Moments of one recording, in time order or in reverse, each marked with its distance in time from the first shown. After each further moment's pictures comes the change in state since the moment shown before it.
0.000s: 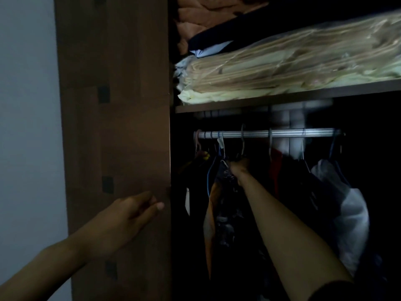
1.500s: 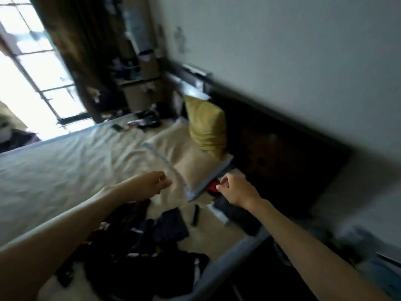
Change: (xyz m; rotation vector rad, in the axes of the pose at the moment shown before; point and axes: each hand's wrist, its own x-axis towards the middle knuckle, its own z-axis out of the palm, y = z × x) left_hand -0.828 0.390 -0.073 0.388 0.485 -2.289; right_hand -1.031 0.077 0.078 -0.328 -2.488 -1.017
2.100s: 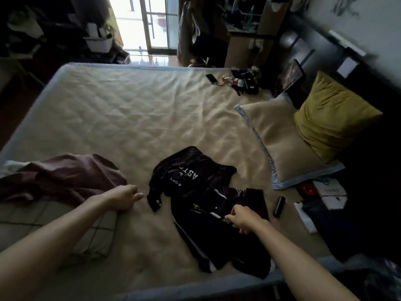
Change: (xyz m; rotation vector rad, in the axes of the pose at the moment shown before) left_hand -0.222 -0.504 0.127 -0.293 -0.113 -0.636; right_hand 0.038 -0.256 0.359 -0.418 -0.609 0.030
